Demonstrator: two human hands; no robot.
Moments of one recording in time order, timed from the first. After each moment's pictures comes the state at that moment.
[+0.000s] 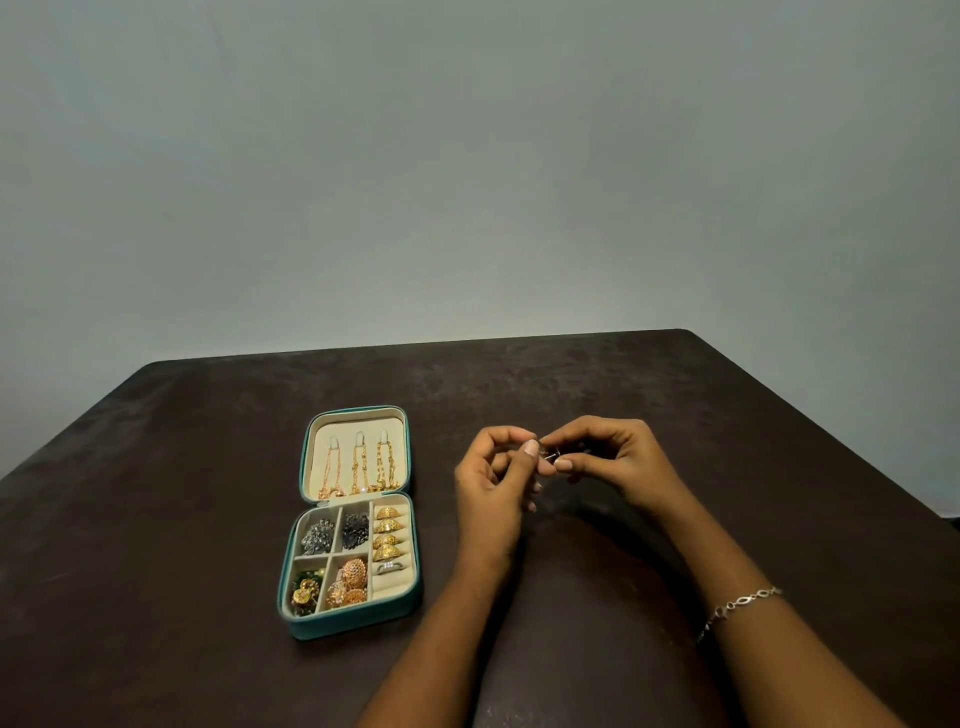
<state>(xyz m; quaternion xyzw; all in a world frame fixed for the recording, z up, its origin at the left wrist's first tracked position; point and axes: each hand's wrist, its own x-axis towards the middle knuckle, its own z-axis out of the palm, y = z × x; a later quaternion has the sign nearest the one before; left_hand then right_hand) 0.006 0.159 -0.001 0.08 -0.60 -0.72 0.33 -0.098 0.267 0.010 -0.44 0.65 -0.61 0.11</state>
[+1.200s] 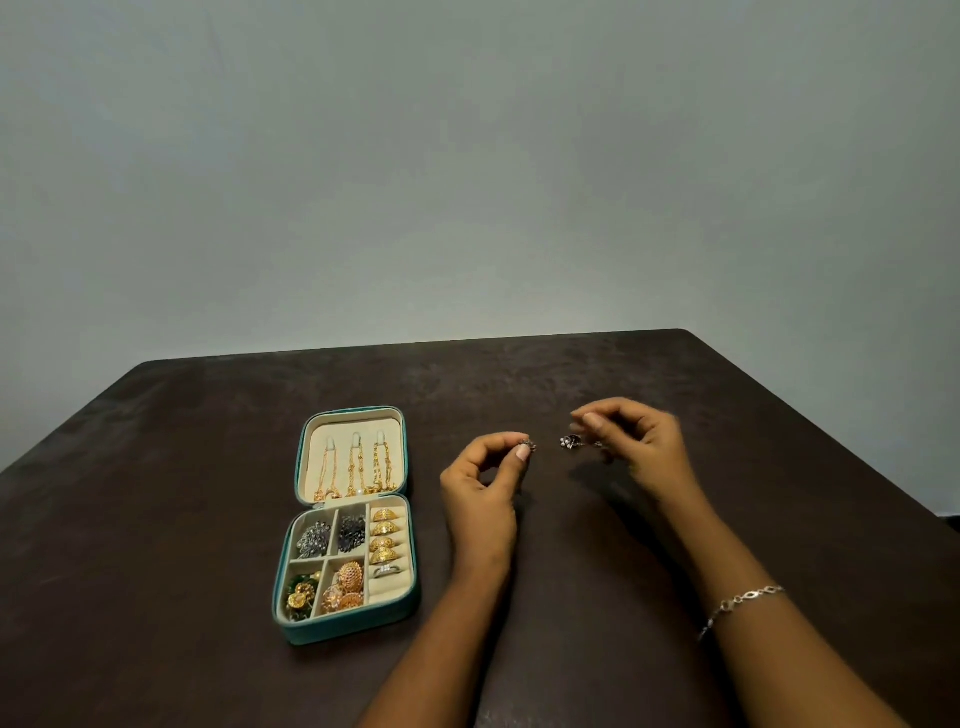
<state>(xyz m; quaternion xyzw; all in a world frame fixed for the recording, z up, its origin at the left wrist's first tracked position) 0.001 0.156 -0.006 0.14 -0.61 -0.67 0.41 -0.101 0.268 0.013 -0.32 0.66 -0.68 0.02</state>
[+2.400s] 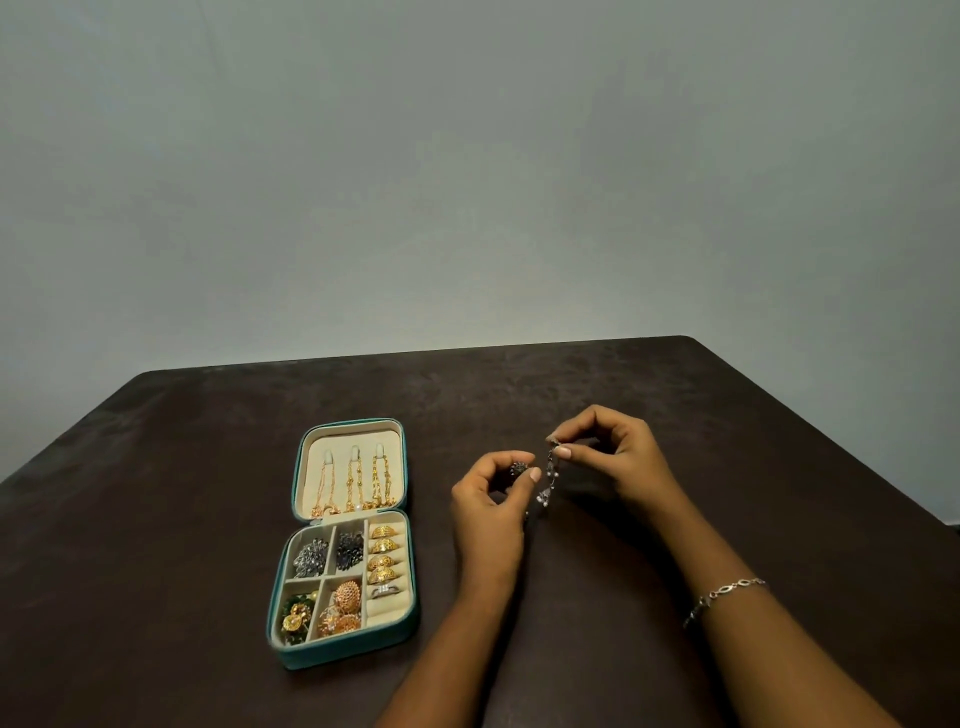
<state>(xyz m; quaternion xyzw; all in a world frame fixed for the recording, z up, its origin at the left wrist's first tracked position) -0.003 0.155 -0.011 0.16 -0.65 -0.65 0.37 -0.117 0.254 0.006 -0.38 0.68 -0.62 0.05</state>
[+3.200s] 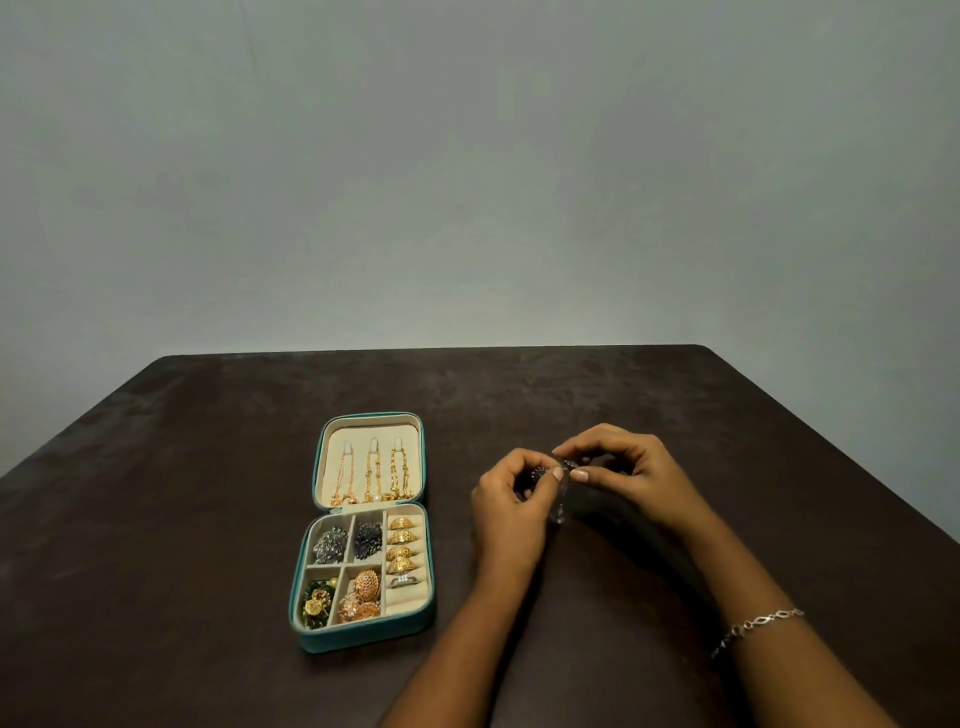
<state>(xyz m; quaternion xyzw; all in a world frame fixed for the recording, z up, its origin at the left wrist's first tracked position) -0.003 0.151 -0.010 0.15 -0.71 -0.59 0.34 -0.103 0.263 0.014 -0.45 0.71 -0.53 0.08</state>
